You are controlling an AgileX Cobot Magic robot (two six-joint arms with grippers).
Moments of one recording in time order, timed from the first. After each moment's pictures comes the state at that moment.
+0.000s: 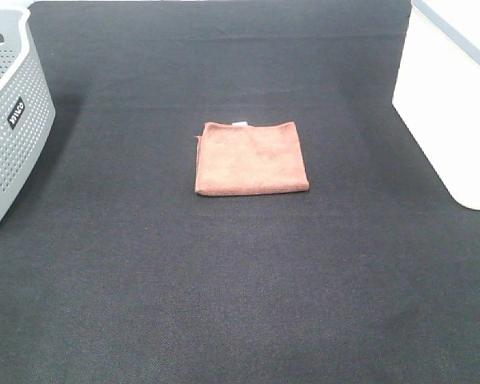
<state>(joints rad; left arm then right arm) -0.01 0.00 -0.50 -0.08 1.06 0.05 0.08 -0.01 -0.50 0.04 1.07 0.01</state>
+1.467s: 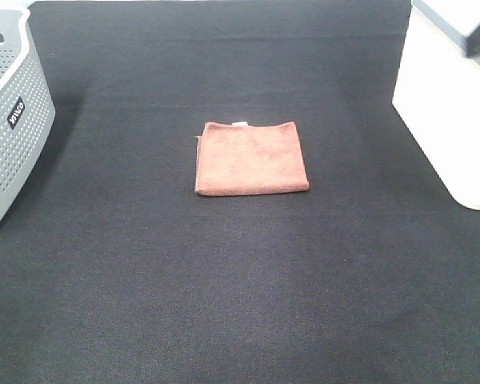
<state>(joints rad) -0.01 0.00 -0.50 -0.08 1.06 0.05 0.08 1.27 -1.08 0.22 0.69 -0.14</state>
